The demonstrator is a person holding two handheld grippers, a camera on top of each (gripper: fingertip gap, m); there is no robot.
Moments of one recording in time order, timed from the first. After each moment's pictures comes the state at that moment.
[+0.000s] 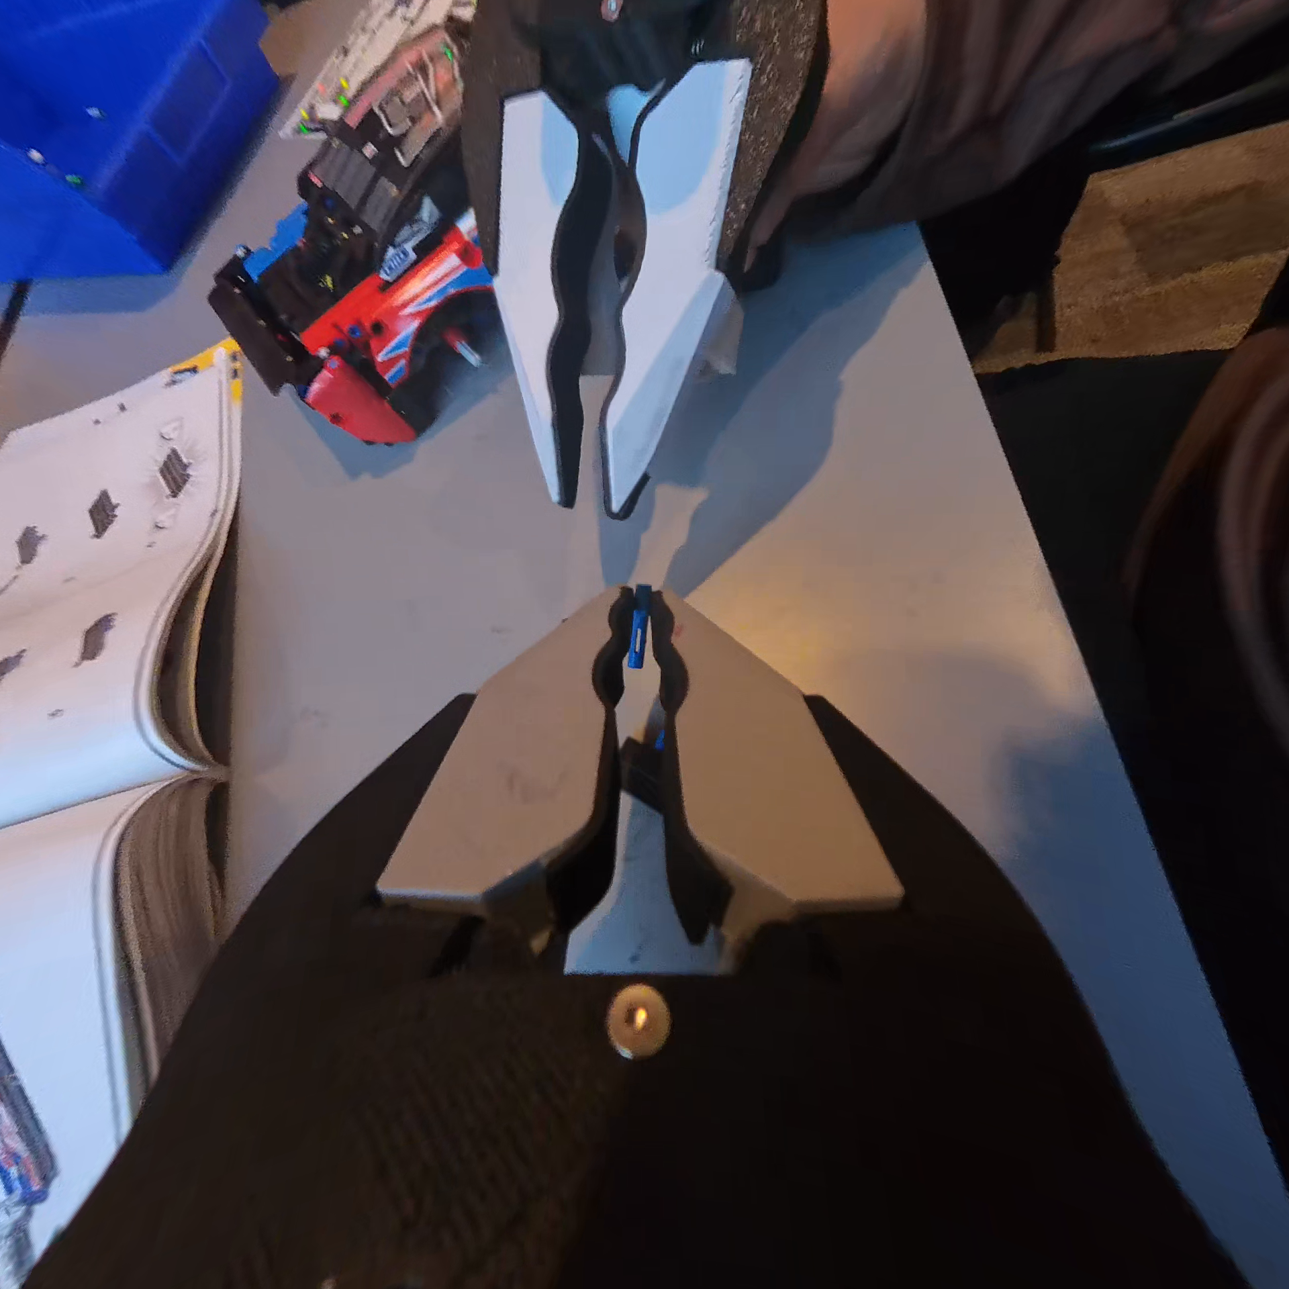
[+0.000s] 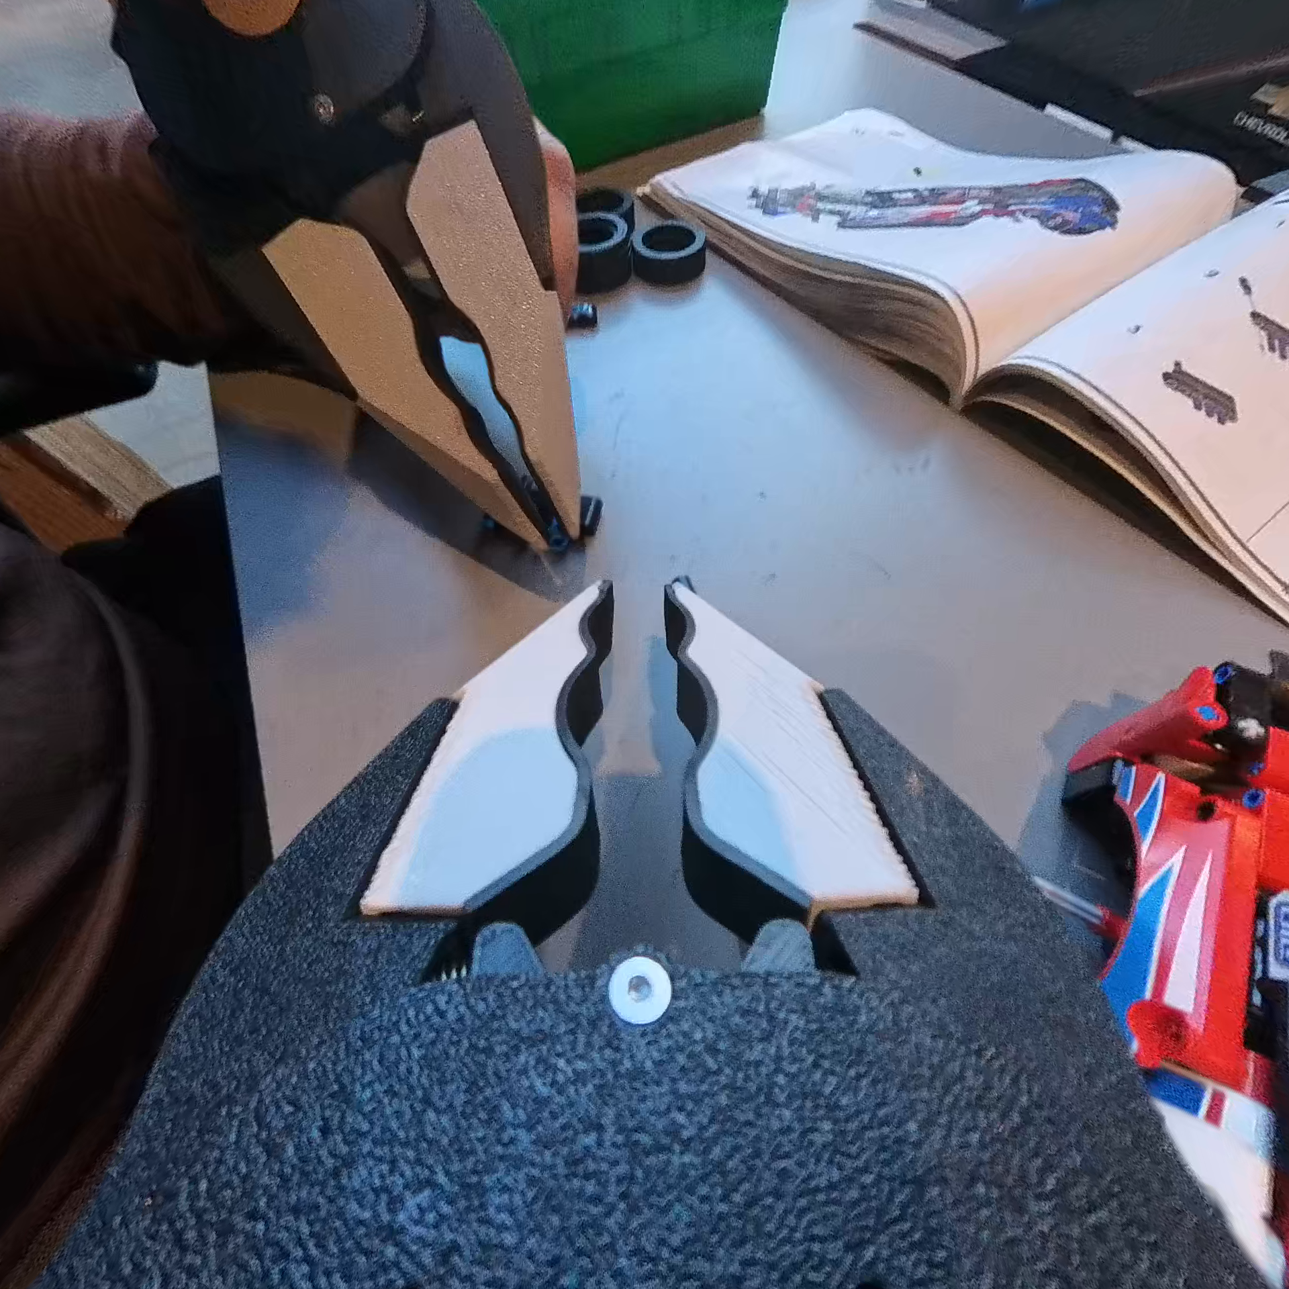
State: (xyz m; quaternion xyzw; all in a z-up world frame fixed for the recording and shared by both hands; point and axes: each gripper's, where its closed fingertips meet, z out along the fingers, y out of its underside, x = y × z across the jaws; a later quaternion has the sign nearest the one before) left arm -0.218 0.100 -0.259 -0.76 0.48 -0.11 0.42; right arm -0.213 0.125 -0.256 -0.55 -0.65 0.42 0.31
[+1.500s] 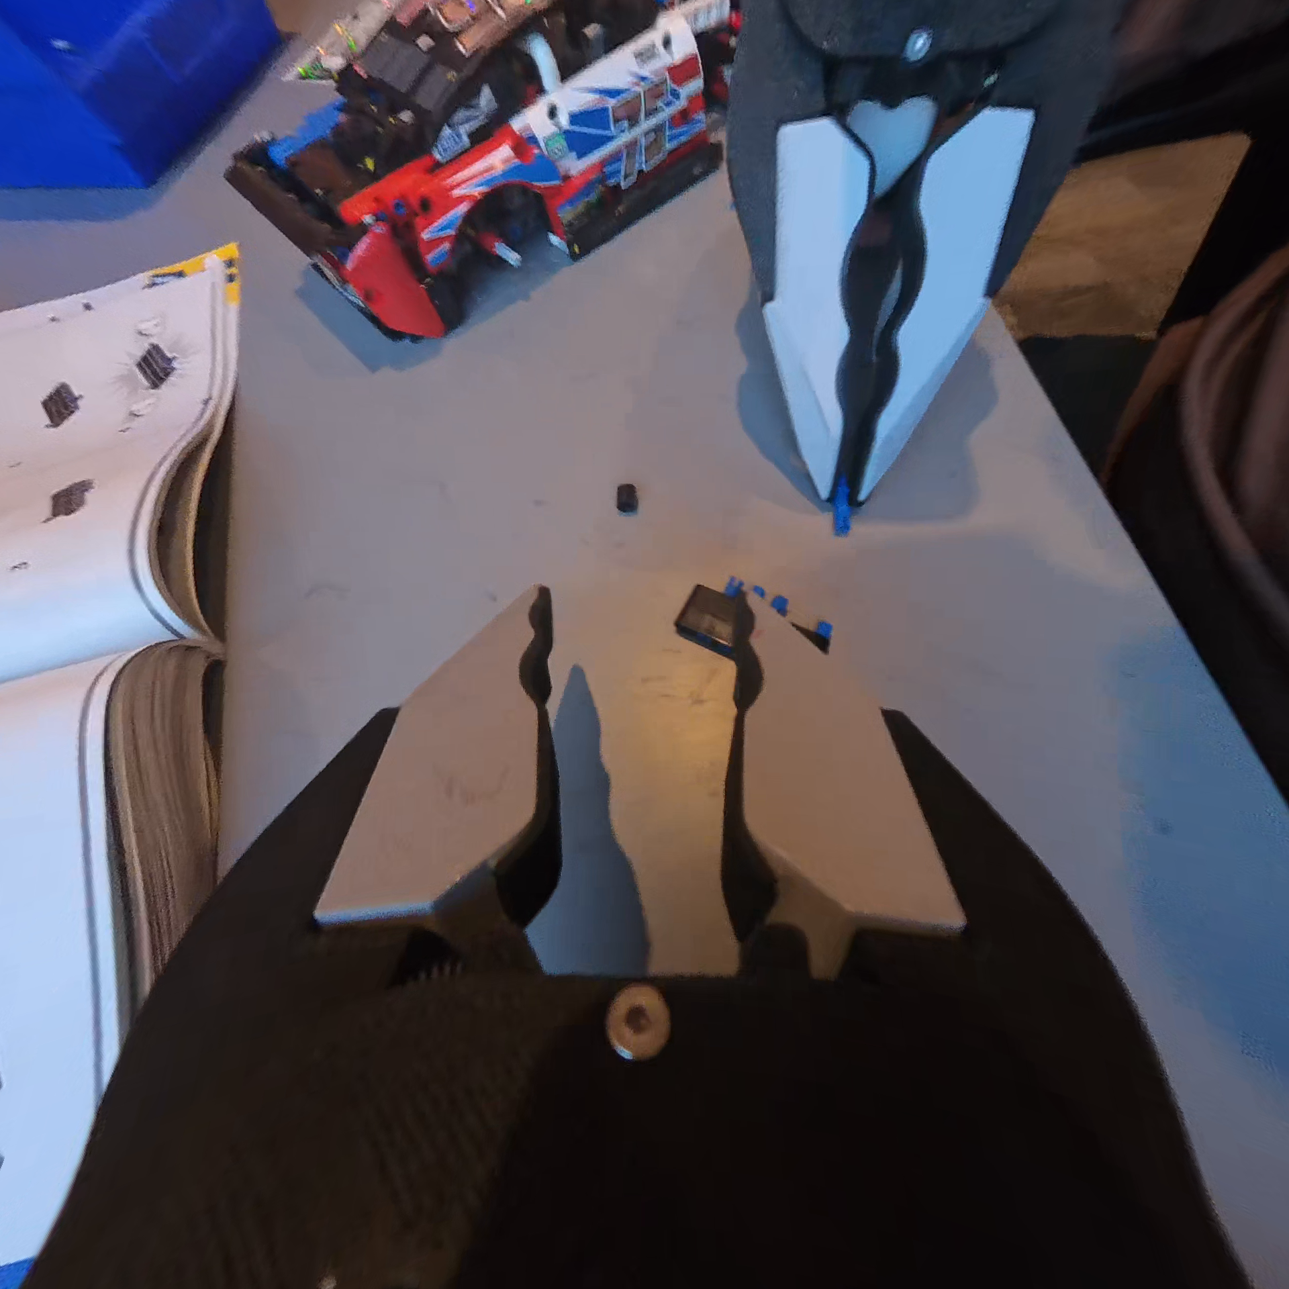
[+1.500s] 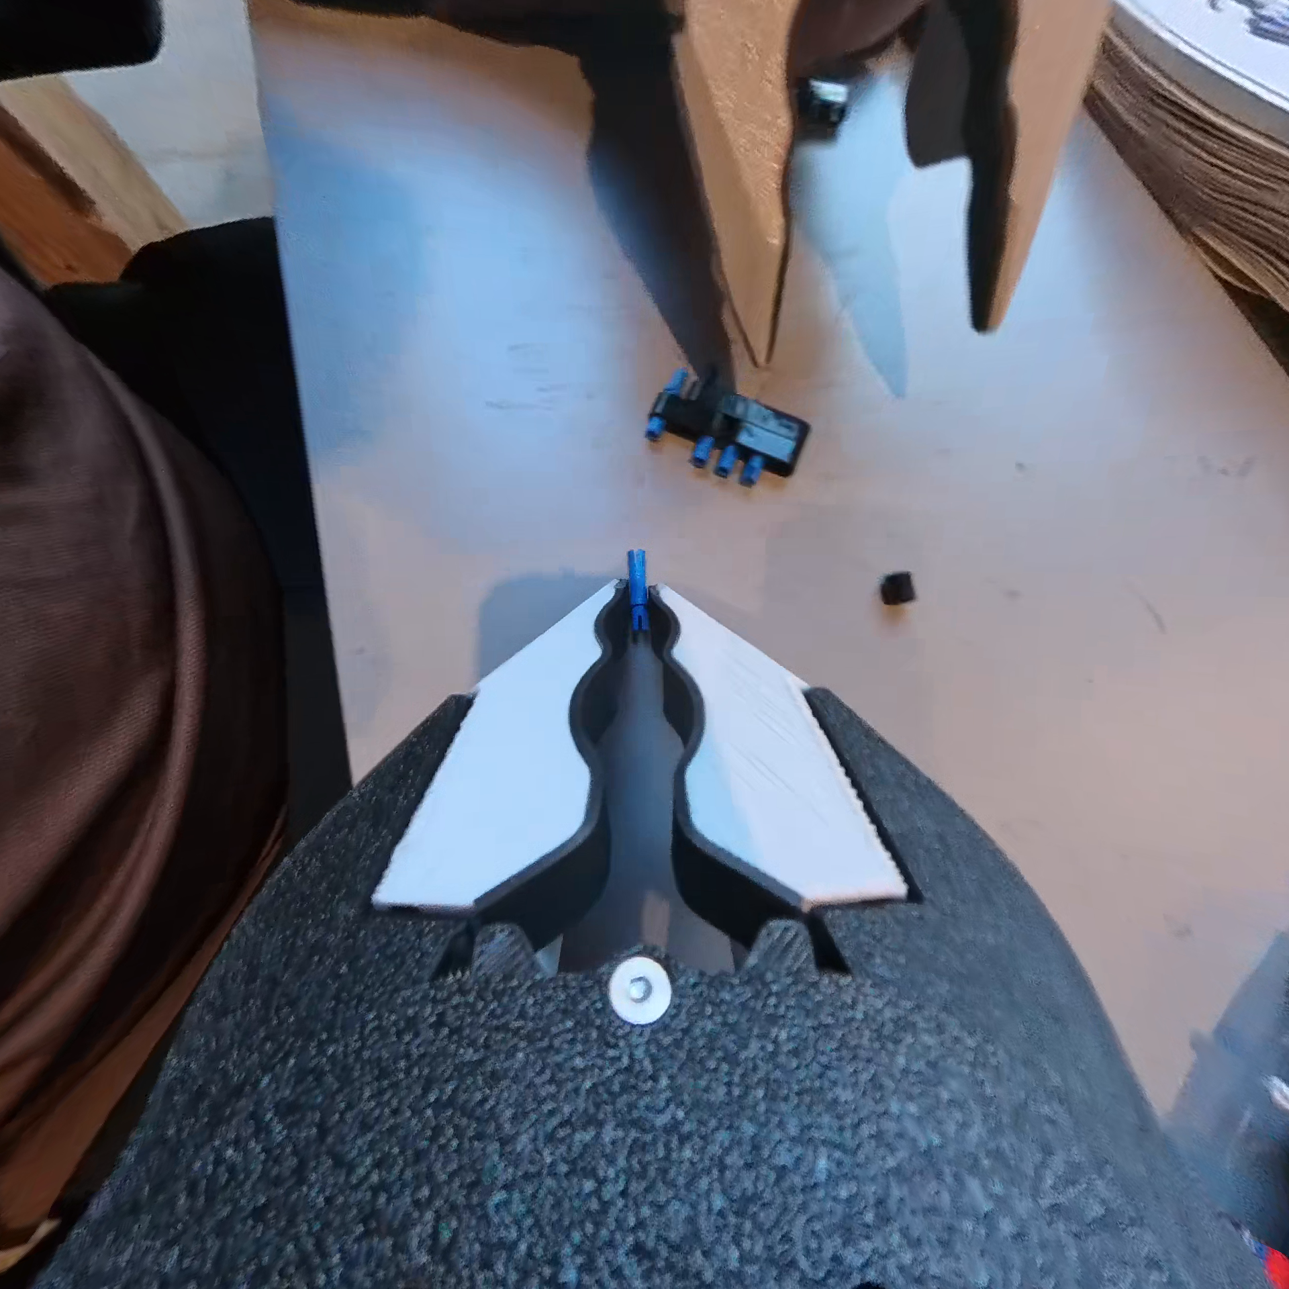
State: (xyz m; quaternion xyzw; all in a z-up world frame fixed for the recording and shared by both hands) left arm -0.276 0.098 -0.270 -0.75 0.46 -0.18 0.43; right arm -0.212 0.062 -0.301 -0.49 -0.77 0.33 0.23
